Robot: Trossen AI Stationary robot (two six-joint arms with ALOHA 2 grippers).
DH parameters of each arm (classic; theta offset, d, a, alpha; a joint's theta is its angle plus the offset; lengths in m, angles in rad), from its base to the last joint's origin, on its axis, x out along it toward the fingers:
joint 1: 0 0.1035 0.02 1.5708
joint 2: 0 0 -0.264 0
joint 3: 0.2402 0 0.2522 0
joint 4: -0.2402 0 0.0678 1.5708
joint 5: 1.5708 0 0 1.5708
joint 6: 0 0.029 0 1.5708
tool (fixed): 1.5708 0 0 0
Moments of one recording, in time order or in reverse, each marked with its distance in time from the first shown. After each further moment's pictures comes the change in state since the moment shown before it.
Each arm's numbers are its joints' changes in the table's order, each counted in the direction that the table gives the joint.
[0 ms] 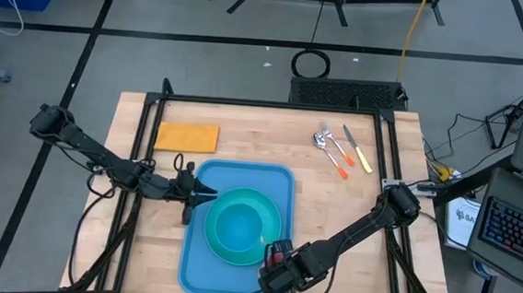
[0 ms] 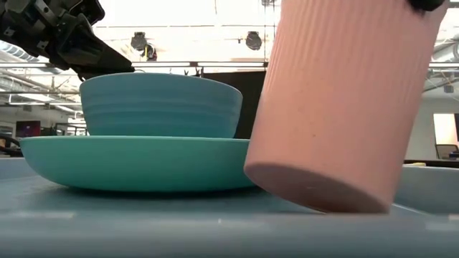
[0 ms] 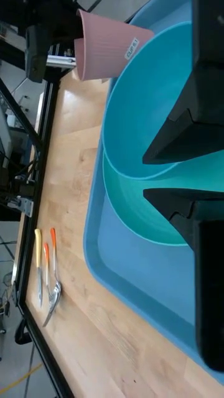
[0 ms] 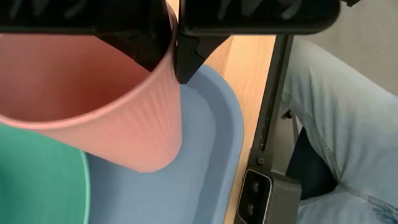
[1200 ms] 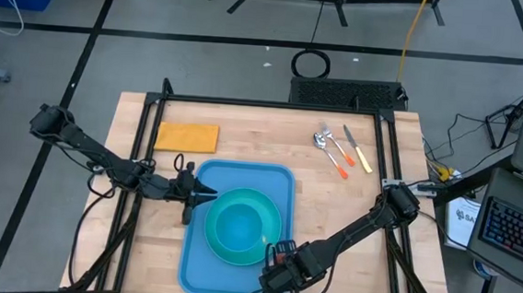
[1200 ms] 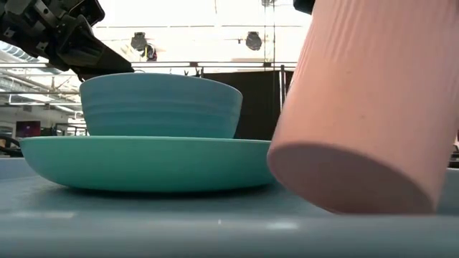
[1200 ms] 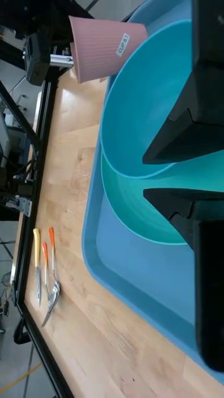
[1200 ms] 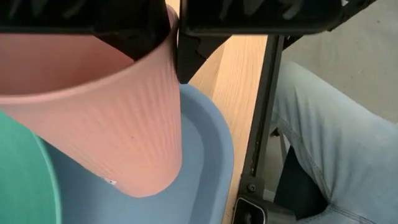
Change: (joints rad) left arm 0.000 0.000 0.000 -0.007 0.000 0.000; right arm -0.008 -0.004 0.008 -0.074 -0.072 0.004
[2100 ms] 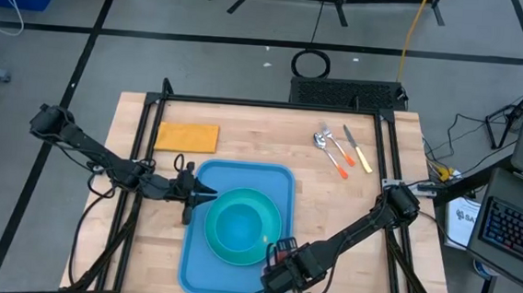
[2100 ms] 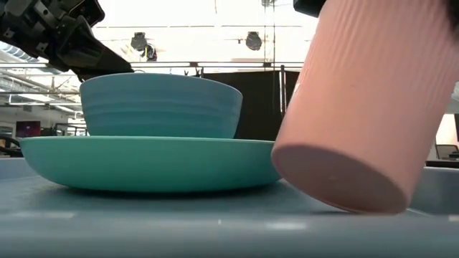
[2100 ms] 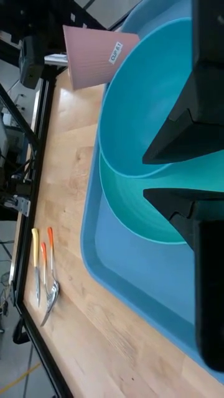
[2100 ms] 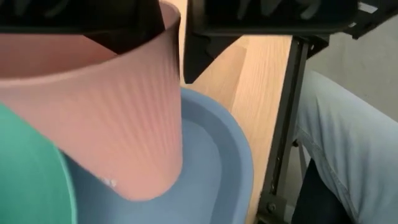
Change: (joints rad) left arm 0.000 0.000 0.000 -0.007 0.000 0.002; right arm 0.007 0.000 0.000 -0.035 0.046 -0.041
